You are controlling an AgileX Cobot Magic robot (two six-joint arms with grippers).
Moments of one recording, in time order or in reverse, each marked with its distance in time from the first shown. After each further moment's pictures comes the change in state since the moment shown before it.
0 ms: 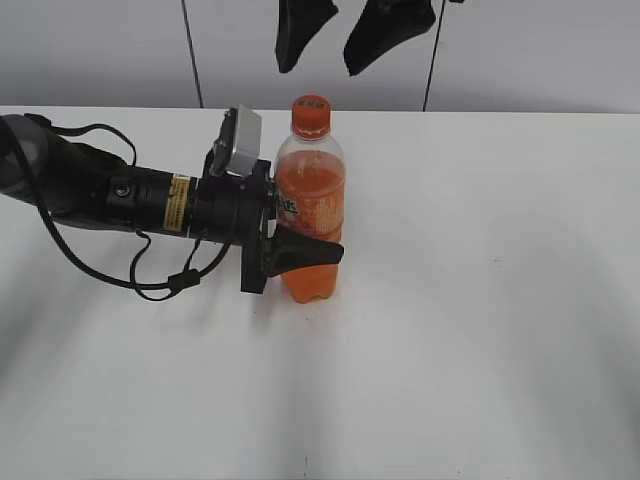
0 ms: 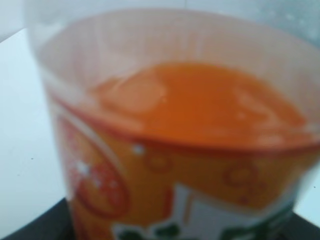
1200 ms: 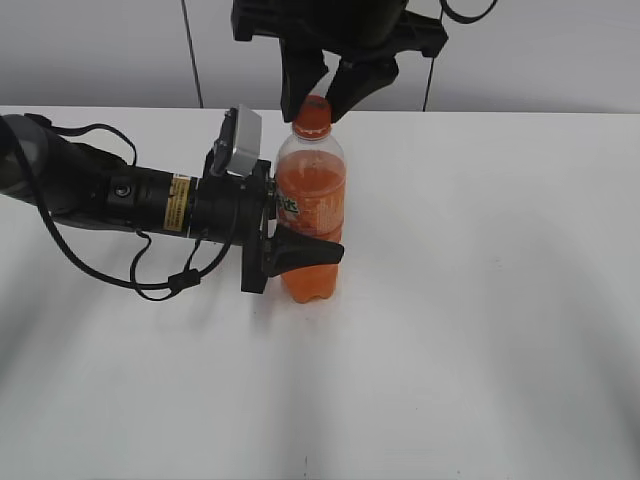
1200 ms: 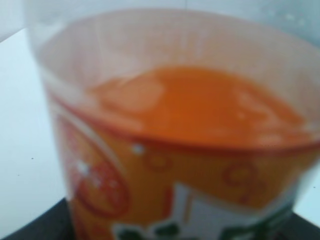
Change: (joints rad) left arm 0.000 0.000 0.000 -0.001 0.001 -0.001; right arm 0.000 0.097 0.000 -0.008 0.000 0.061
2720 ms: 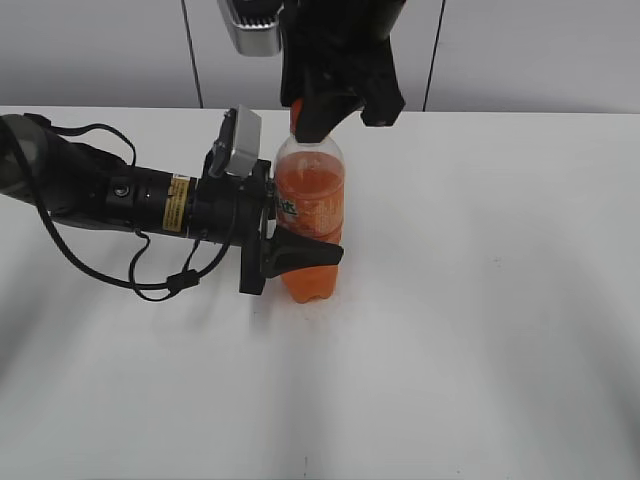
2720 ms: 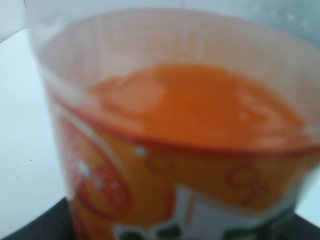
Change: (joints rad) left arm 0.000 0.000 0.000 0.009 -0.006 0.008; right arm 0.000 0.000 0.000 0.045 0.011 -1.706
